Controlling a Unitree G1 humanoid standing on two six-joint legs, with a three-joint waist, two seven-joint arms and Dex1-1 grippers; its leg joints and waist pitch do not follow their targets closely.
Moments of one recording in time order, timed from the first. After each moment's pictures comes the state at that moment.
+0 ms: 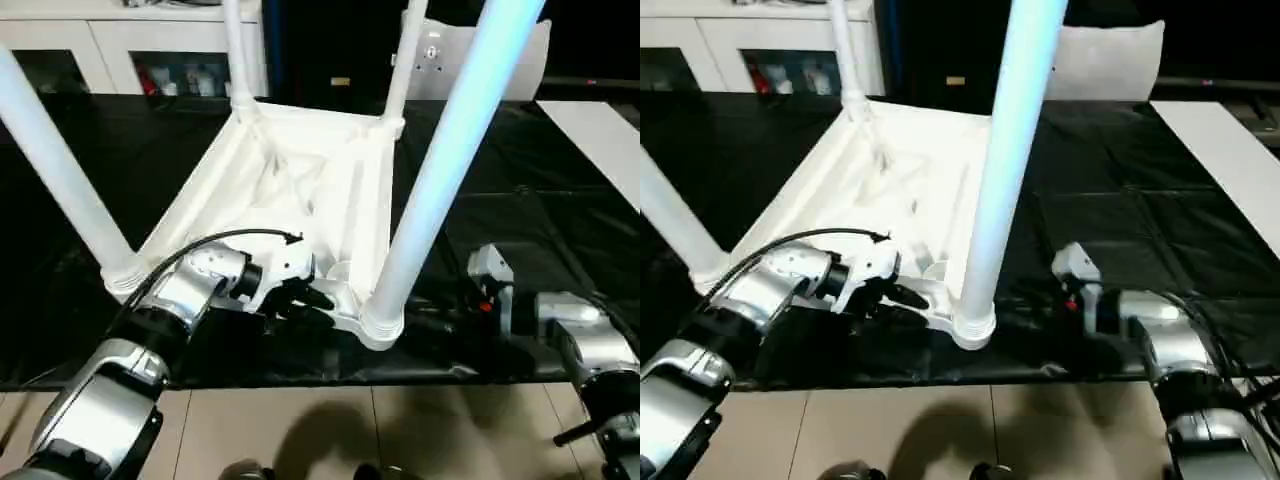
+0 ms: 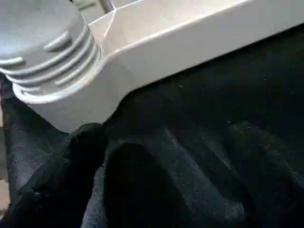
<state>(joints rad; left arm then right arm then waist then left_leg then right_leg) -0.75 0.35 -0.41 0.84 0.00 -0.14 -1.35 -0.49 -0.51 0.10 0.92 0.22 -0.12 1.26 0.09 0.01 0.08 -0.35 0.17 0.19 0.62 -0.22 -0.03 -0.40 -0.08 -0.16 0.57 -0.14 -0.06</state>
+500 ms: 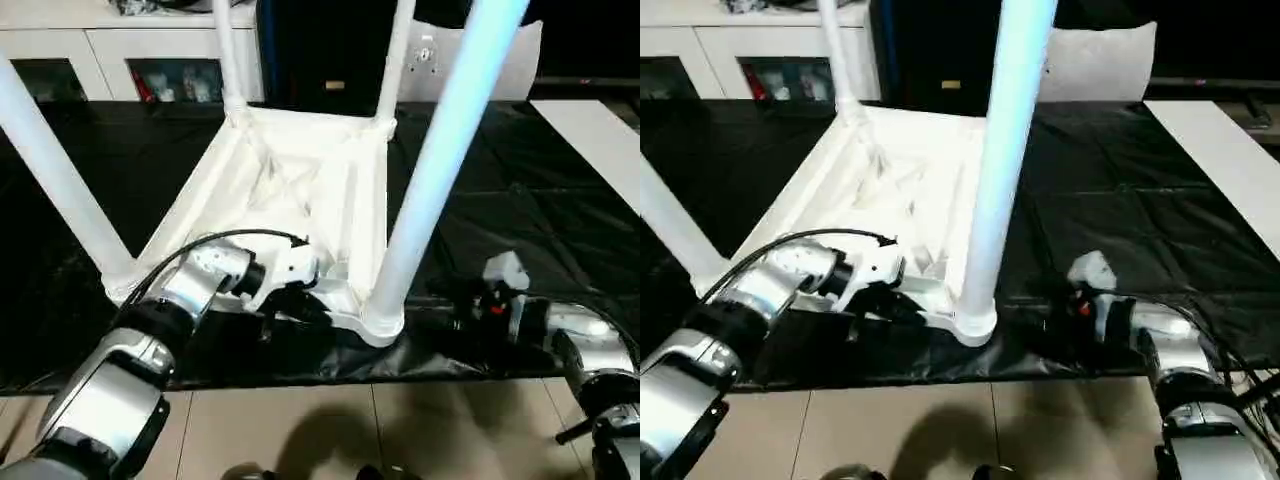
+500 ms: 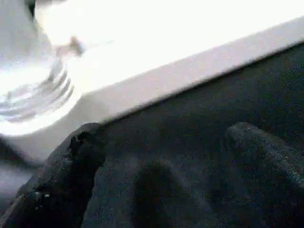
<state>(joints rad) -0.78 0.34 -0.42 0.90 0.04 -0.19 -1.37 -0.52 -0.46 -0.05 1.08 0.28 -0.35 1.23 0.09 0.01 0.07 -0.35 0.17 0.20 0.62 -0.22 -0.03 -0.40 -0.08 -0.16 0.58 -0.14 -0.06</state>
